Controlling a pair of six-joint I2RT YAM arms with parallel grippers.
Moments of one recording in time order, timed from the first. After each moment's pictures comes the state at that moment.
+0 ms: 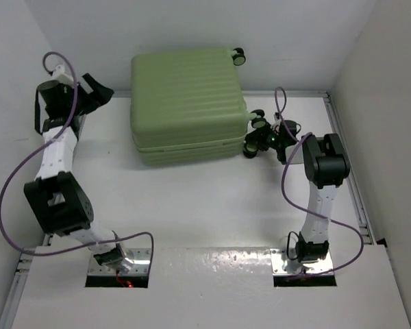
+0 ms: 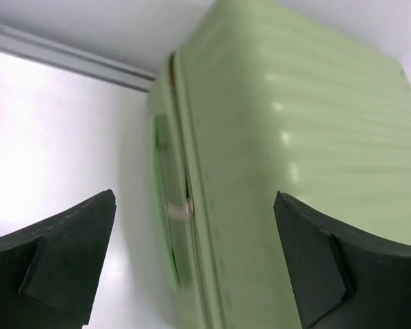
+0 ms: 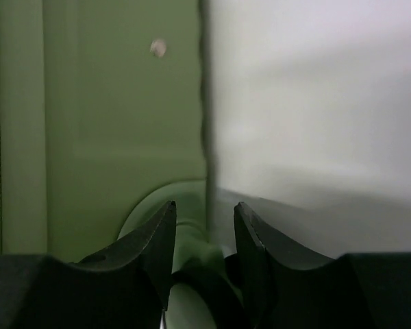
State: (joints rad) left arm 0.33 1.62 1.39 -0.04 0.49 -0.40; right arm 0.04 2.16 1.02 0.67 -0.60 0.76
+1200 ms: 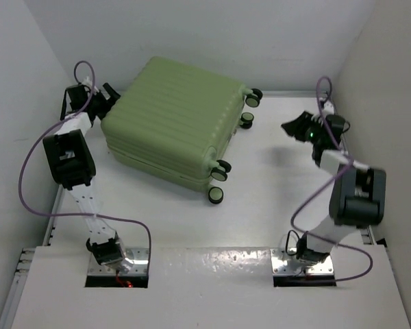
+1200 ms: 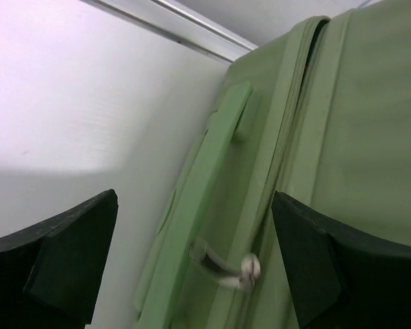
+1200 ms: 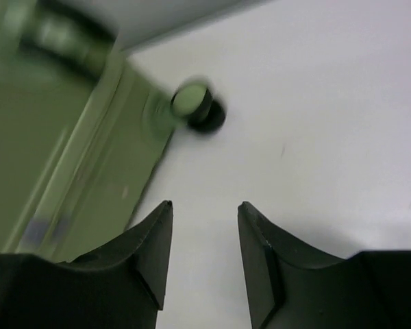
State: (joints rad) left arm 0.30 2.18 1.70 -0.03 0.59 -0.47; right arm -0.21 1.52 0.72 0.45 -0.55 0.39
